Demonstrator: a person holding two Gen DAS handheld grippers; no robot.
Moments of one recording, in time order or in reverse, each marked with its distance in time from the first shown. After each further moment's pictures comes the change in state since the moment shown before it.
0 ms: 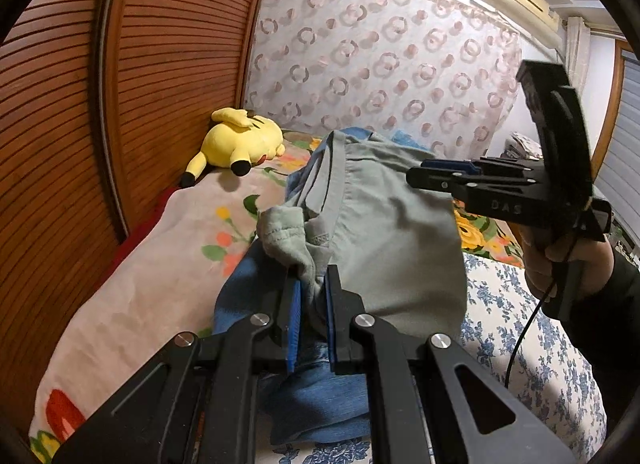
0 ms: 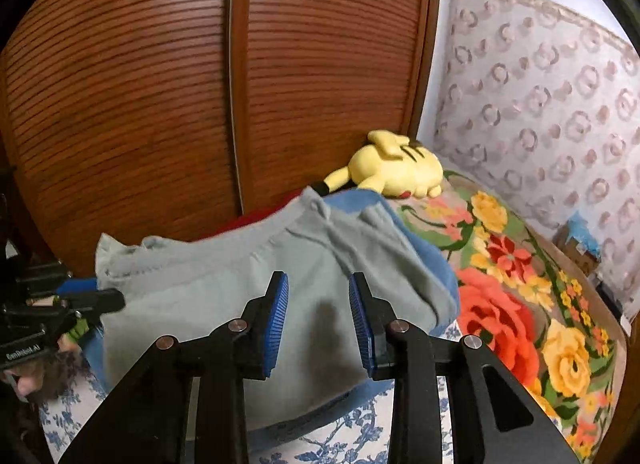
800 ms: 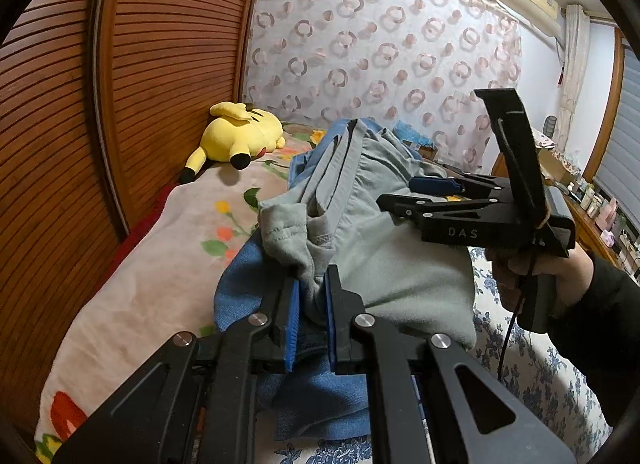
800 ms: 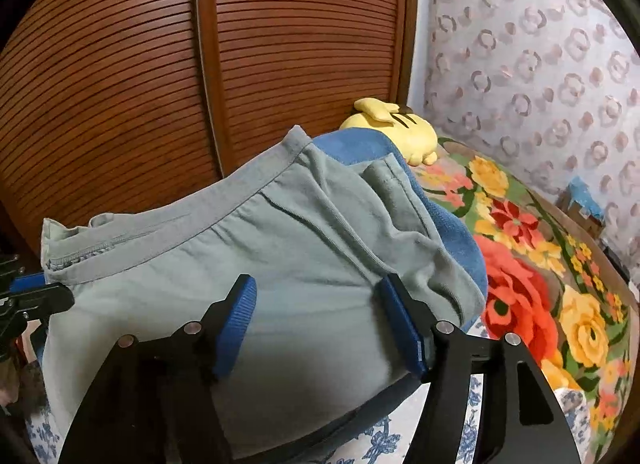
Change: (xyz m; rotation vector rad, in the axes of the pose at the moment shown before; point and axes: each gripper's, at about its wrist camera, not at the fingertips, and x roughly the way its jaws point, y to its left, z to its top) left arm 0.008 -0.004 -0.003 0.028 0.025 0.014; right arm 0.047 -0.012 -0.008 0.080 0.045 -0.021
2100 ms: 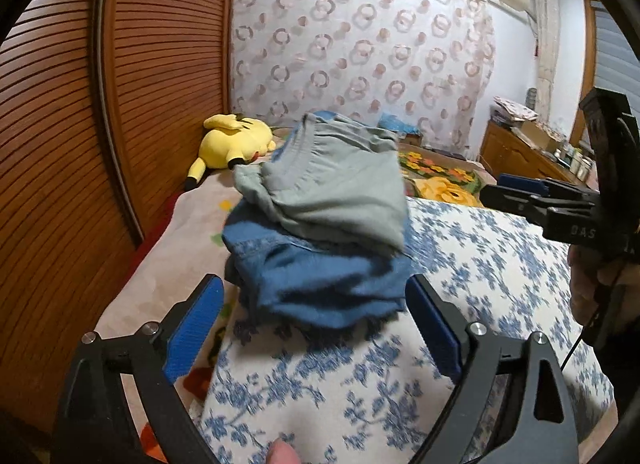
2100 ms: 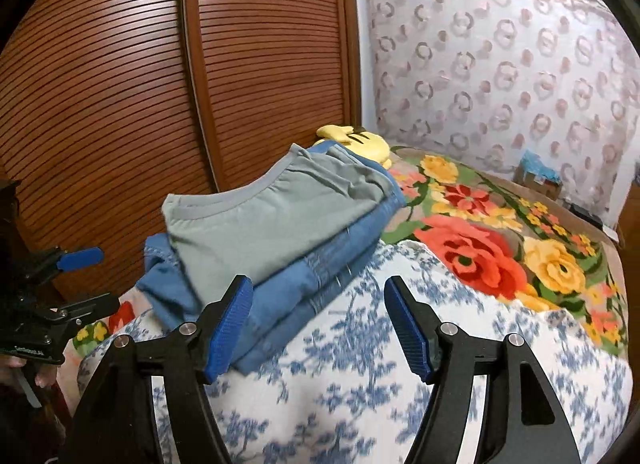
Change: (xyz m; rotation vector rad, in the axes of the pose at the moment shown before) left arm -0.082 -0.029 -0.046 0.129 -0.012 0.002; right arm -0.186 0.079 -0.098 0.193 -0.123 -0.102
